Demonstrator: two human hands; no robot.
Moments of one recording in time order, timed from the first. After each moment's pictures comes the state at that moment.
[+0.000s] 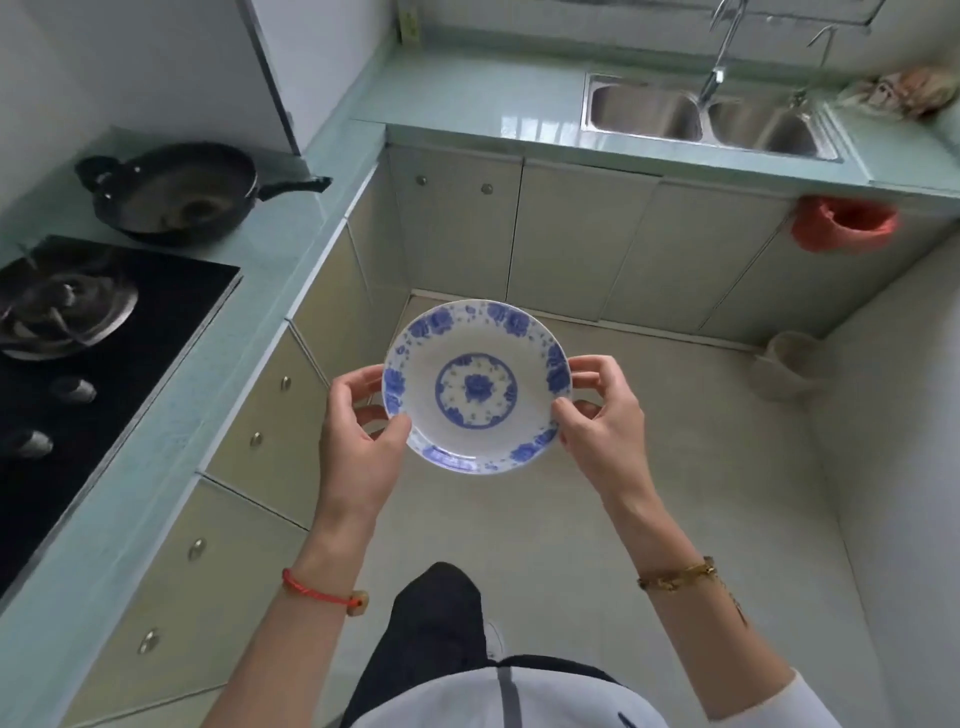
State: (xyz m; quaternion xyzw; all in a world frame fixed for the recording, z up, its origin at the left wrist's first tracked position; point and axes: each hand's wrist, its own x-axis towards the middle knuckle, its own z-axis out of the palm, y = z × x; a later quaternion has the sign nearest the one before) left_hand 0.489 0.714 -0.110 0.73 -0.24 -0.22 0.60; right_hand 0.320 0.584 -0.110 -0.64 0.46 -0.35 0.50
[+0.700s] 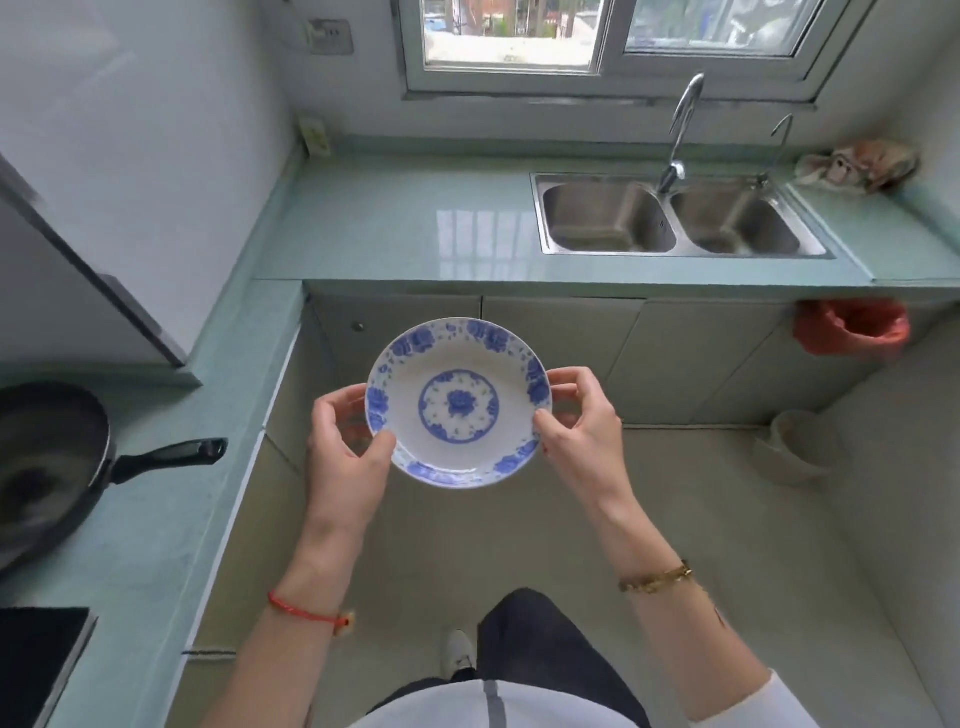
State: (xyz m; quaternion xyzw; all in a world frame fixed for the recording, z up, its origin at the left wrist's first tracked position) left_hand 0.748 0.298 -0.105 0.70 -0.30 -0.26 0.59; right_hand 0.560 0.197 -0.103 -0.61 0.50 -0.40 0.47
